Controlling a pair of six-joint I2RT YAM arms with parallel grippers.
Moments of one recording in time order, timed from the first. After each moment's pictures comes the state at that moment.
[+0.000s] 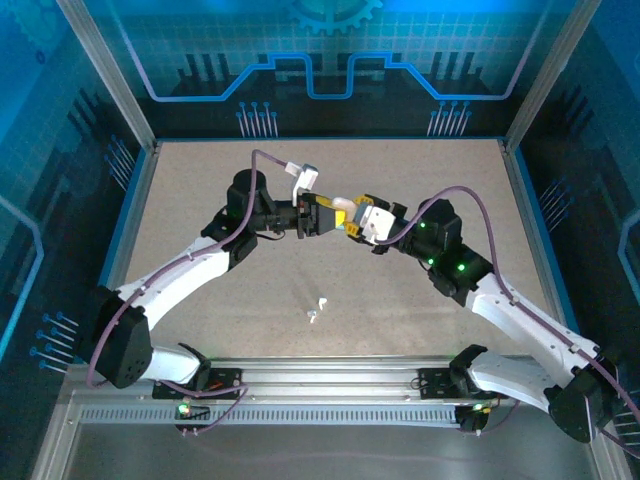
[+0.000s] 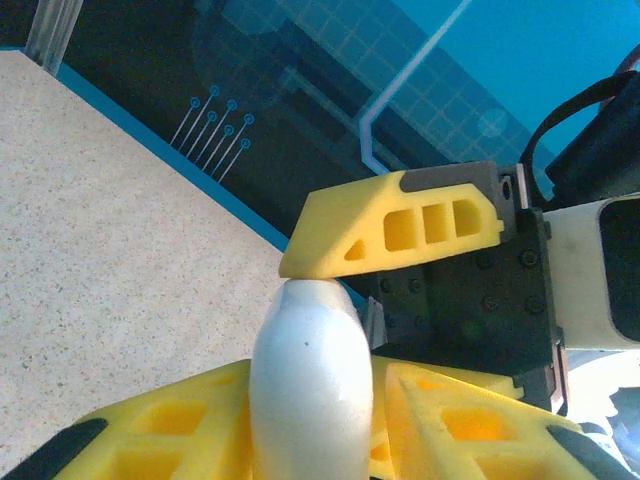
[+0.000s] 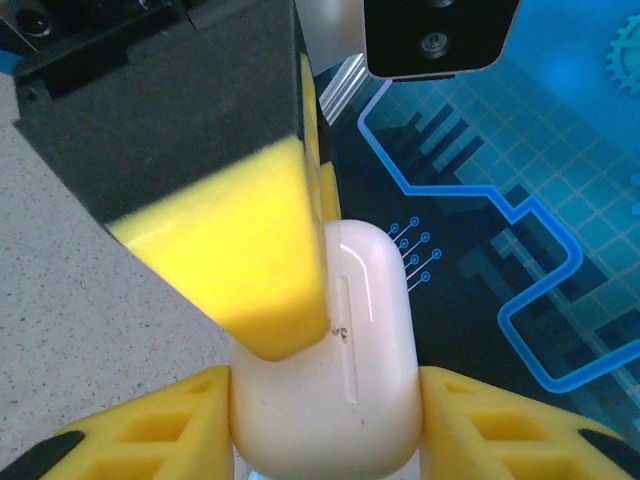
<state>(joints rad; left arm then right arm) -0.49 1.39 0.99 0.28 0.87 -0.55 0.60 1.04 0.85 0.01 -0.30 -0.69</state>
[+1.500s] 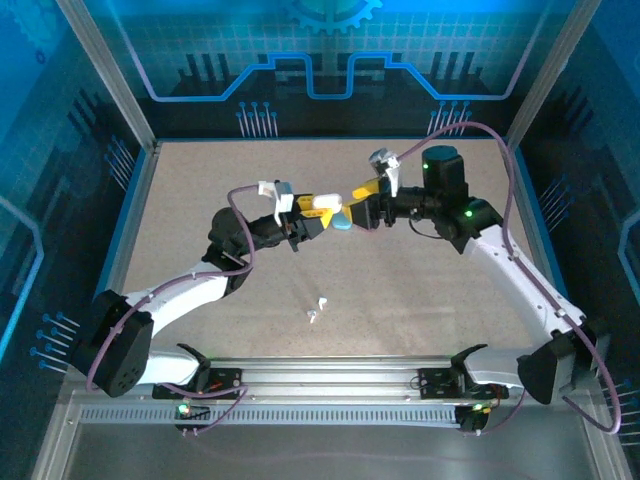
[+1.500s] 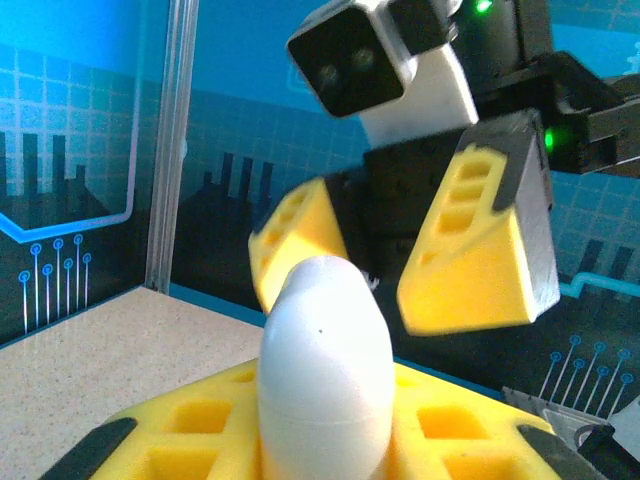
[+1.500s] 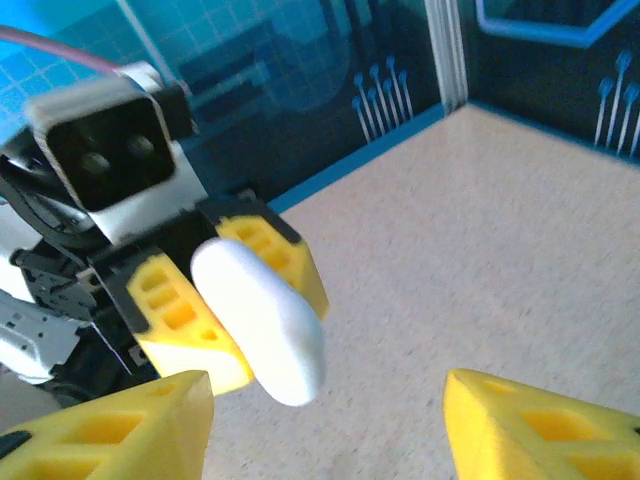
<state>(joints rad) -0.49 1.33 0.68 0.93 0.66 -0.36 0.40 1.29 1.24 -0.42 -0.79 0.07</state>
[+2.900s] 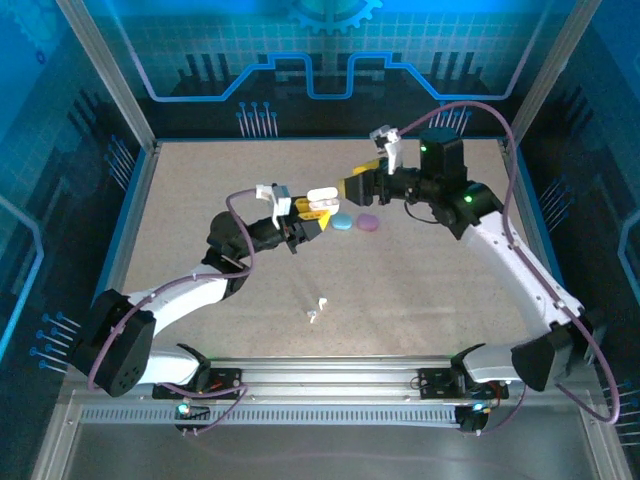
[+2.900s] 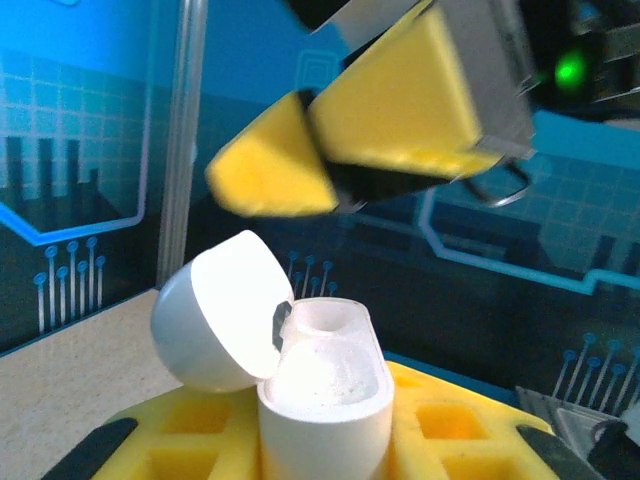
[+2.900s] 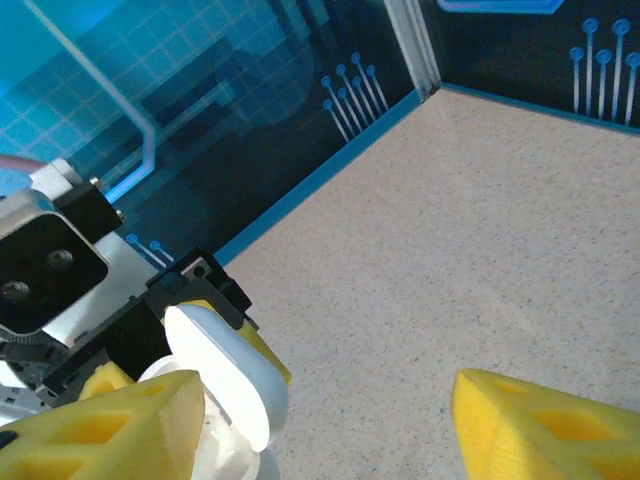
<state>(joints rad) -0.48 1.33 0.63 0.97 0.63 -0.34 0.41 1.32 1.40 -0.44 -0.62 0.23</state>
